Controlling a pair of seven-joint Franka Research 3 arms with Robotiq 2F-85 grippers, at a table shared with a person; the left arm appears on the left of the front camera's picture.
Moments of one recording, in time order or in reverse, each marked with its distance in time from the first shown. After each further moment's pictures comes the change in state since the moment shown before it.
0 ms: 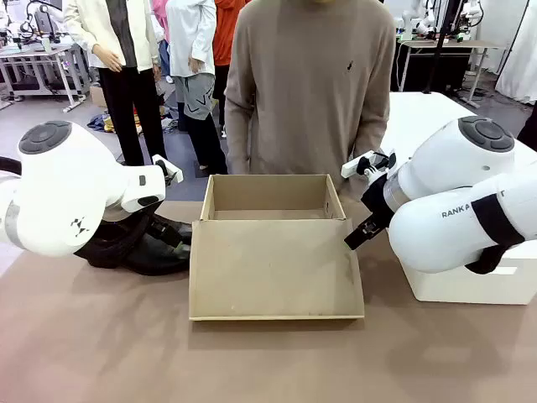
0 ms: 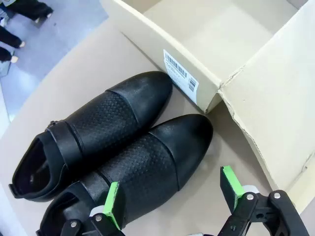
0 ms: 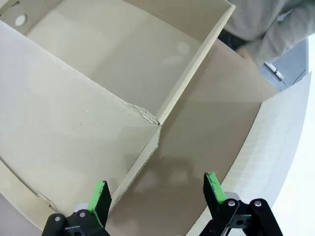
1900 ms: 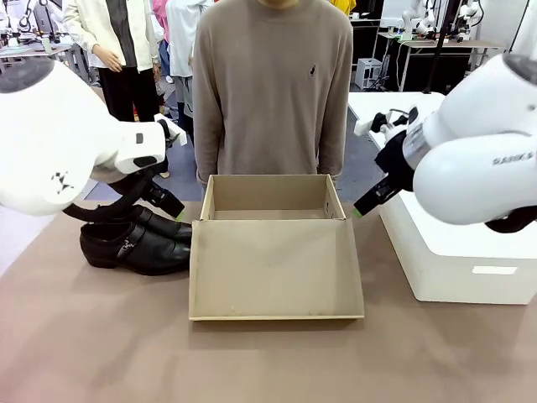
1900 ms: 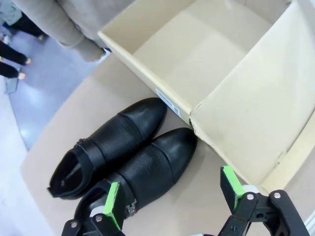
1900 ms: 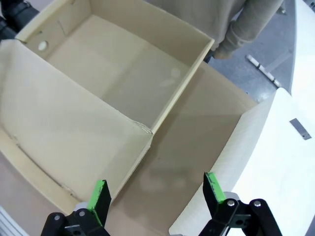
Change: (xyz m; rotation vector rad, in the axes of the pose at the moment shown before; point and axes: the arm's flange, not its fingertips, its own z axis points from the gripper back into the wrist) left arm 0.043 -0.014 0.083 0.012 -0.032 -0.074; right arm 0.032 -0.013 0.084 0.025 -0.050 -0.008
